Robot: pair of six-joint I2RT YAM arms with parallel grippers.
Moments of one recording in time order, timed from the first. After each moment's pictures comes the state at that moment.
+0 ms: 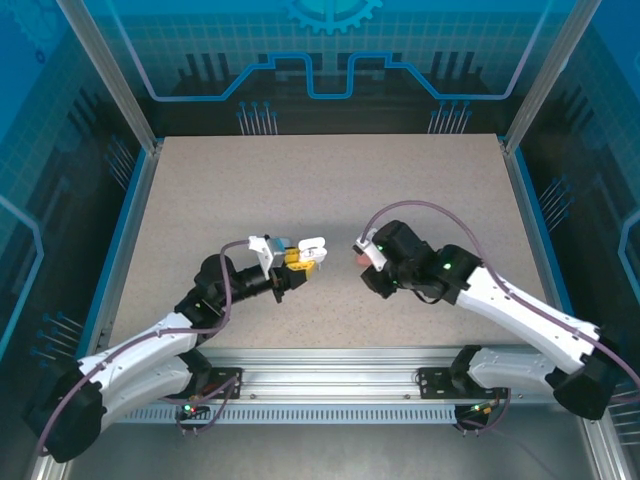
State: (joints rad) left arm -0.61 0.90 0.34 0.55 0.48 -0.14; right arm 0.84 1.10 1.04 -0.88 0.08 0.04
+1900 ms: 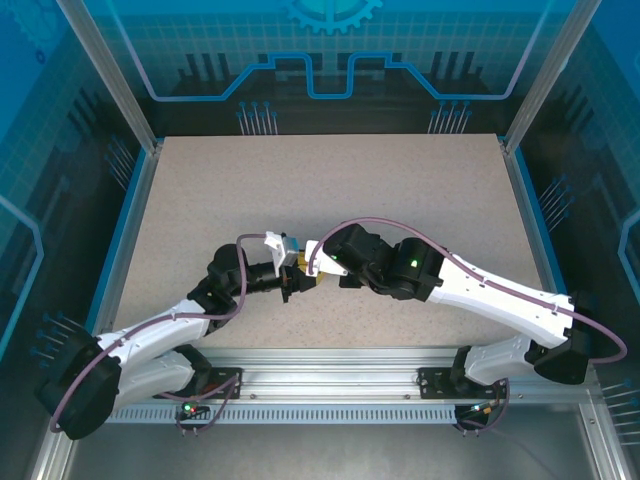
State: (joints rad) left arm -0.61 1.05 0.40 0.61 0.65 -0.17; right arm 1.12 1.33 1.37 -0.94 0.49 -0.56
